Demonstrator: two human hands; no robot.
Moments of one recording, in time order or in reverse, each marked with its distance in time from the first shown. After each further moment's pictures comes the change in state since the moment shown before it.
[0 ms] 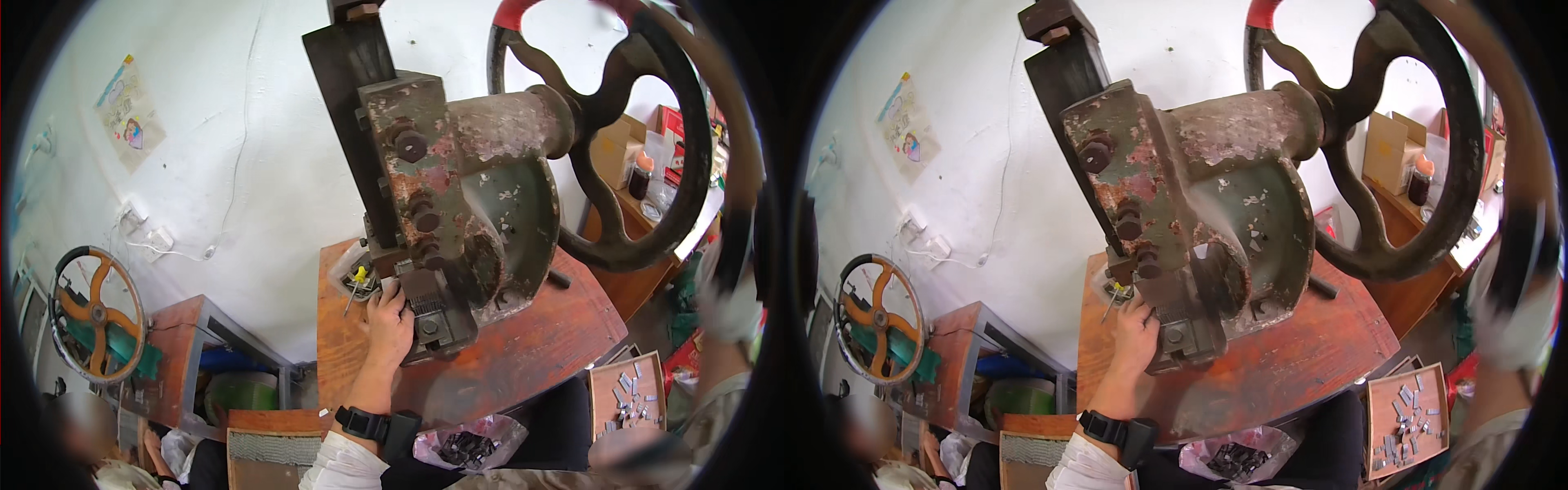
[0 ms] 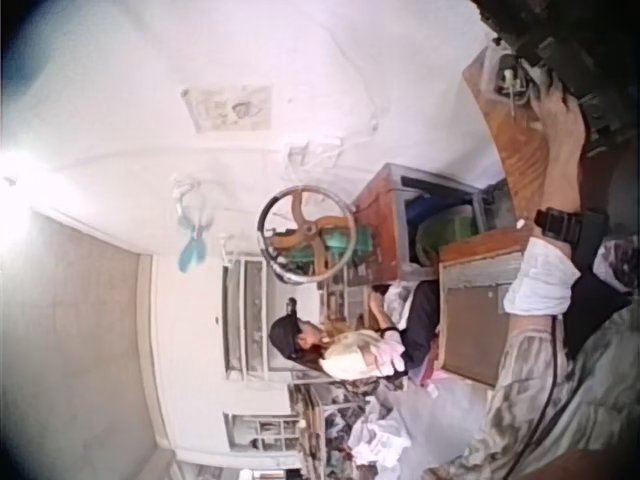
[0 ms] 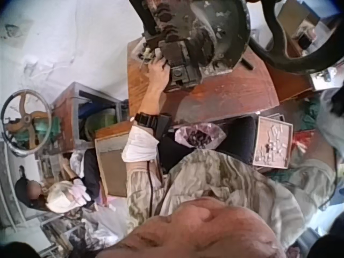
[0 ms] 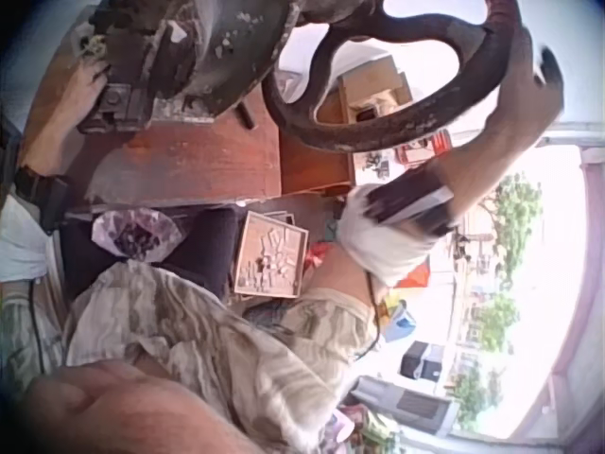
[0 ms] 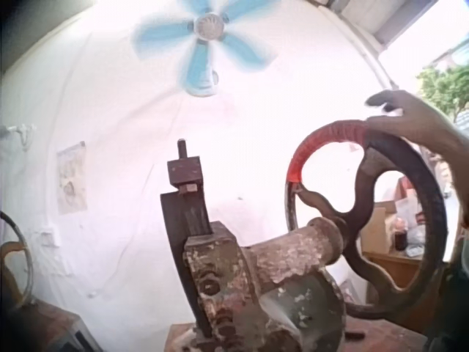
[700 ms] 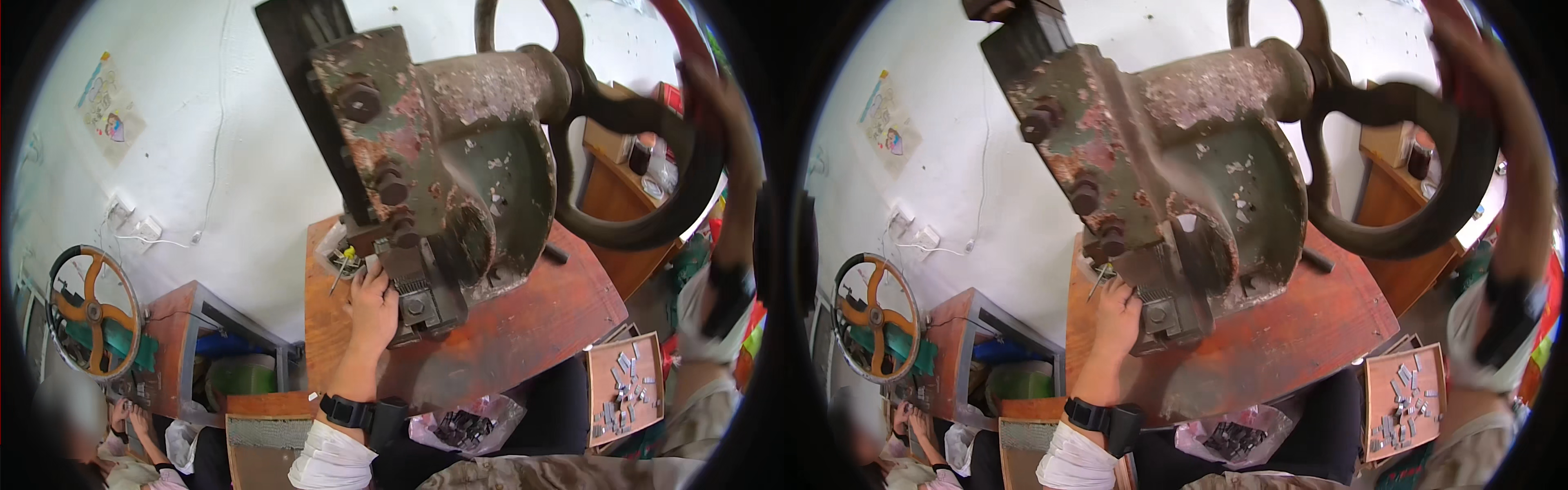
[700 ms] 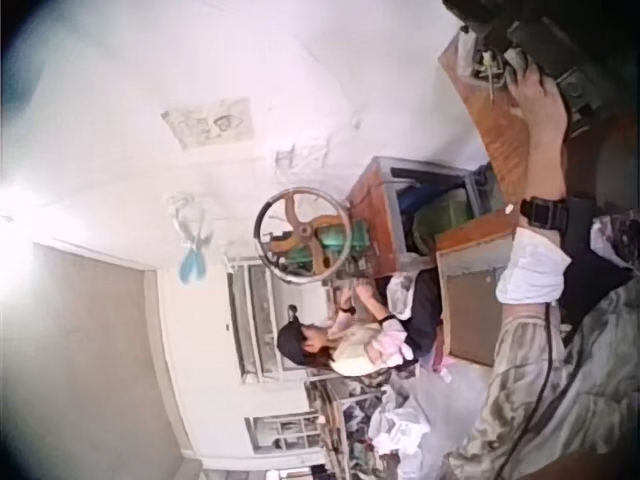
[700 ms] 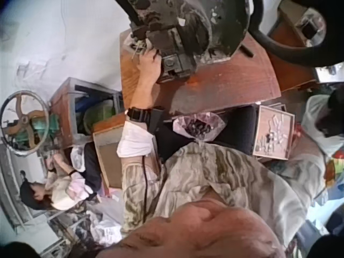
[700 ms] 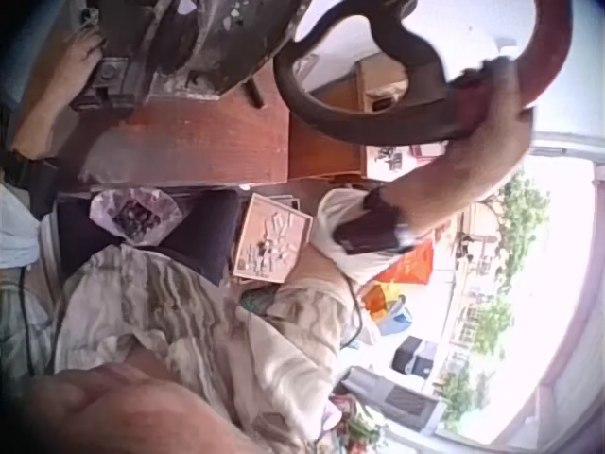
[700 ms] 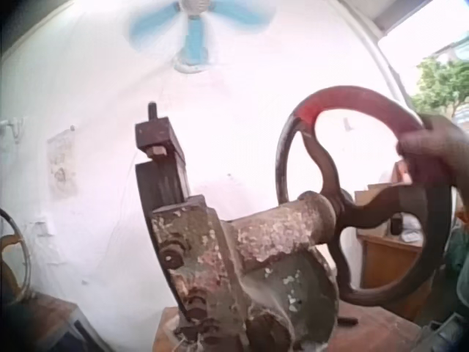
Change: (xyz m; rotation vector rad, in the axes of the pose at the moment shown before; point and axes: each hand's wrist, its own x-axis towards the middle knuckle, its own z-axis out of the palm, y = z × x) left_hand -0.003 0.013 -0.008 0.020 -0.005 0.012; right_hand -0.159 0.059 0.016 0.374 0.152 0.404
